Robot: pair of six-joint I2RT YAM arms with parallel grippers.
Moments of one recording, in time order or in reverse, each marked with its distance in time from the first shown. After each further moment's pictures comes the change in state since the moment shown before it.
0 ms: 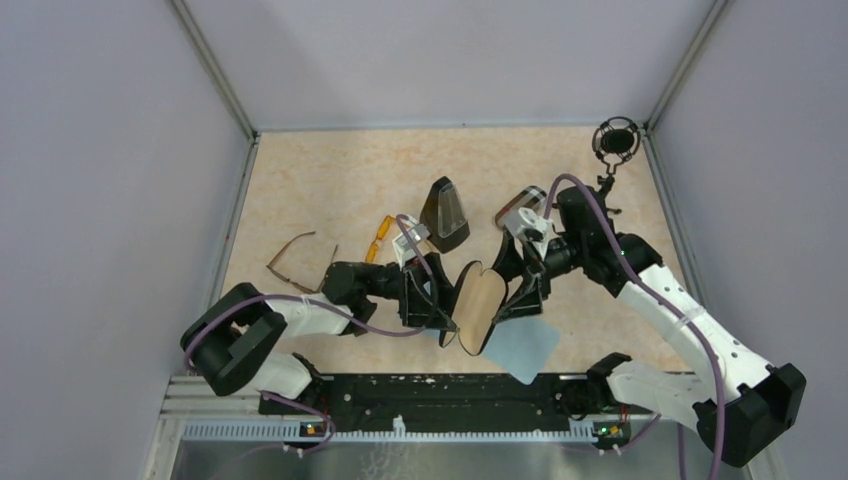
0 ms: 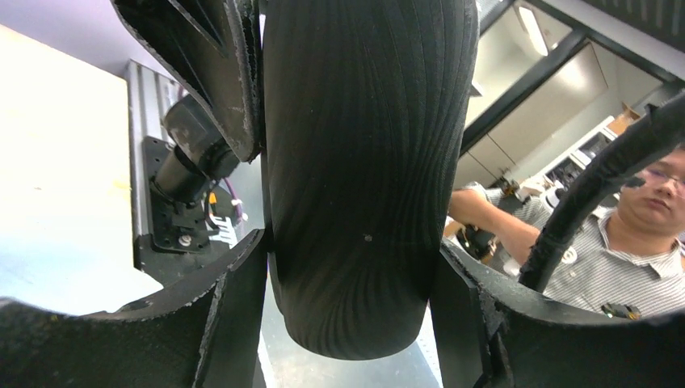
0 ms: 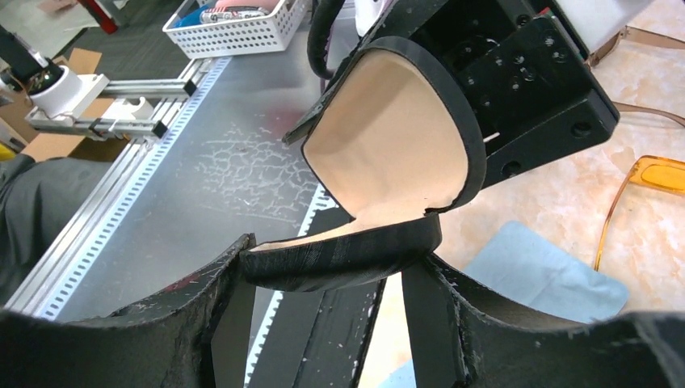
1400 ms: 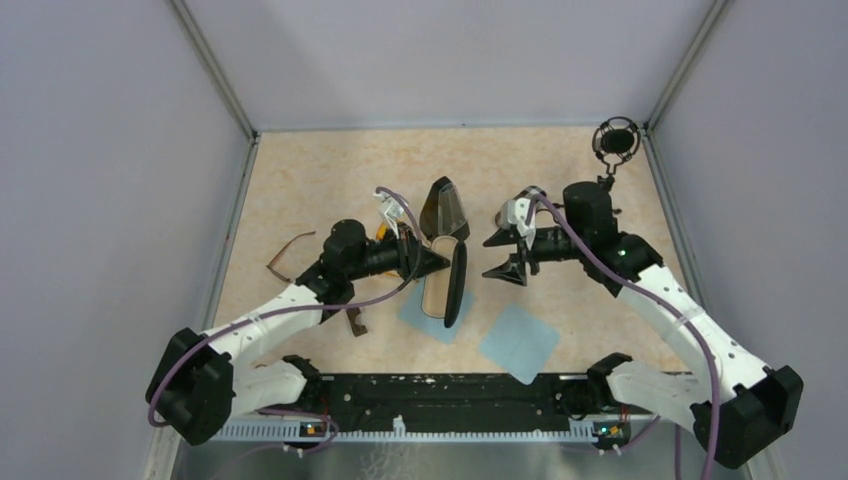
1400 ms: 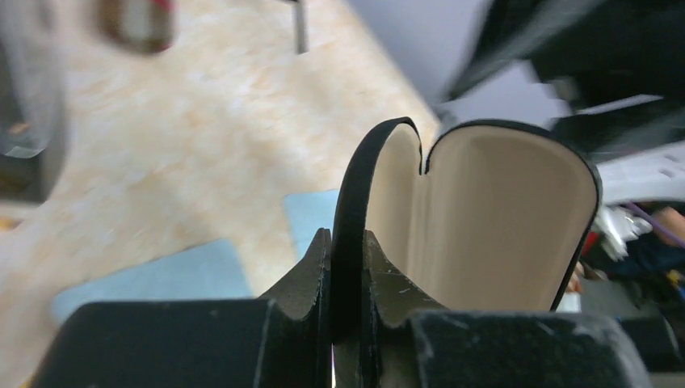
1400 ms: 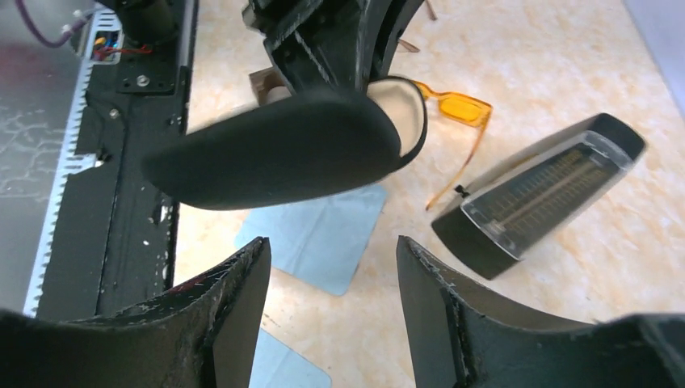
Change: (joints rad) left arm 0.160 -0.283 0.161 -1.119 -0.373 0.599; right arm -0.049 0.012 -0.021 0.098 0.455 -0.217
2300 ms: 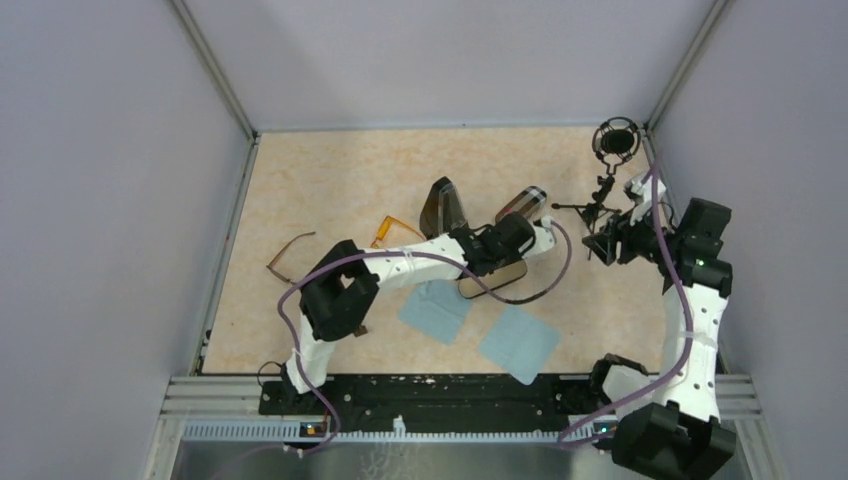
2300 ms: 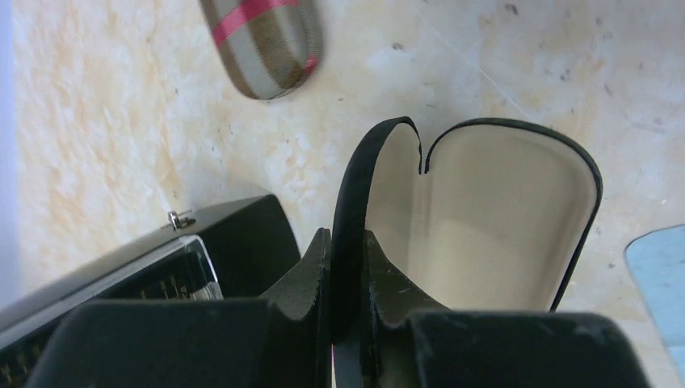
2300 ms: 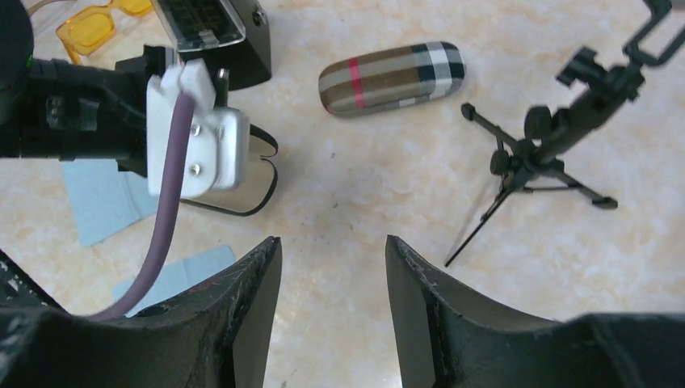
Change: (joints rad) left arm -0.424 0.867 0.969 -0.817 -0.933 0.955; right arm -0.819 -0.150 -0.045 -0.212 0.051 0.097
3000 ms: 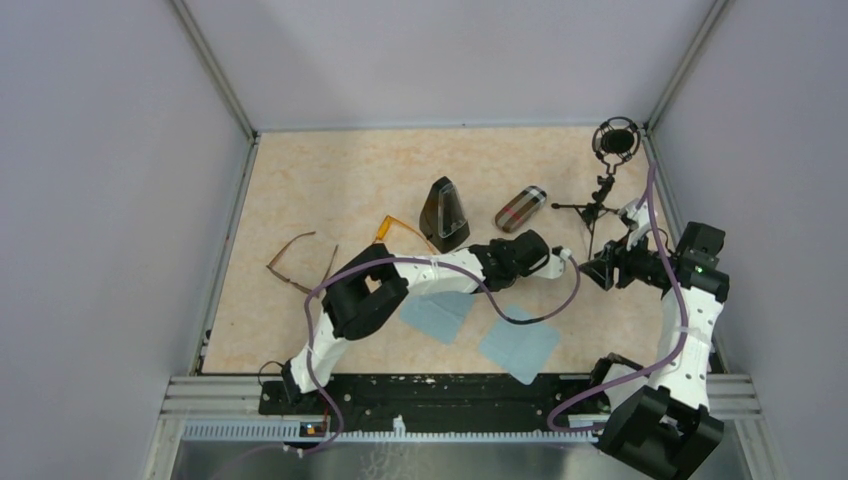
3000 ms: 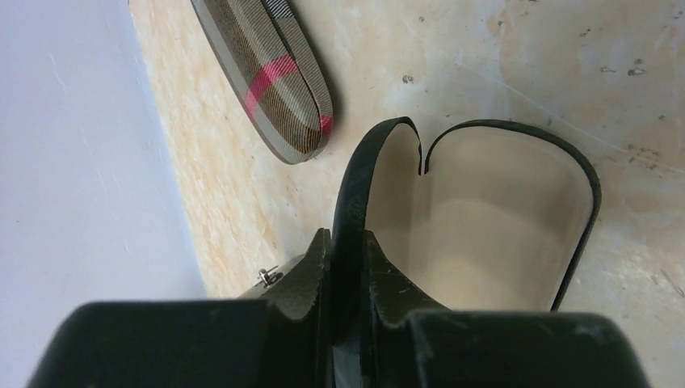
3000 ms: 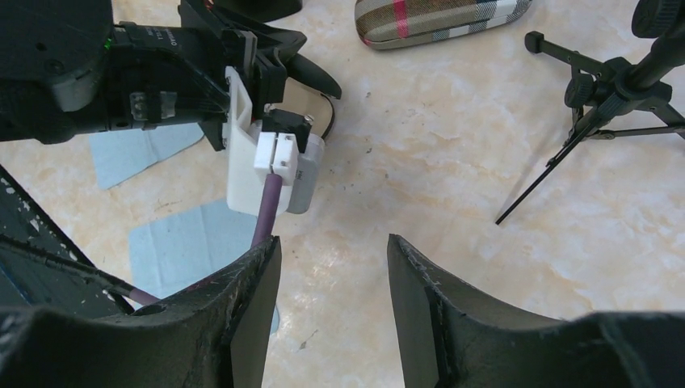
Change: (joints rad) left arm -0.079 0.151 0.023 0.156 -0.195 0.472; right arm -0.172 0.026 -0.126 -0.197 -0.154 -0.263
